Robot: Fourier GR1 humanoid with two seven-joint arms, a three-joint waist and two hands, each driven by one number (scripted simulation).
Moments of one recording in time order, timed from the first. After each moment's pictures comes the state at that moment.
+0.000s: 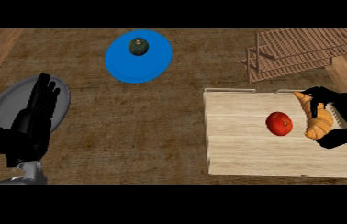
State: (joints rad) left arm -0.02 0.24 0.04 -1.72 0.06 0.21 0.16; right arm -0.24 -0.49 -0.25 -1.18 0.75 0.29 -0.45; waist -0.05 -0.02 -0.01
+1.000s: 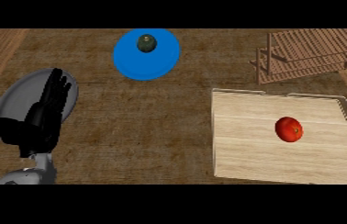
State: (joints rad) left arm -0.07 0.20 0.04 -1.66 0.04 0.17 0.13; right arm -0.33 -0.60 -0.63 -1.56 0.37 0.47 0.07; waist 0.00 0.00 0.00
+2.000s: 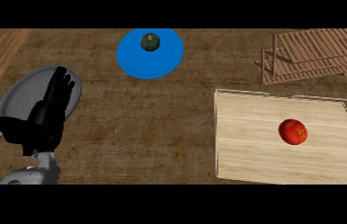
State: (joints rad) left arm -0.08 0.17 0.04 -1.67 0.01 0.15 0.15; right arm -0.74 -0.67 -0.51 -0.76 0.50 0.07 -0.26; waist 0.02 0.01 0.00
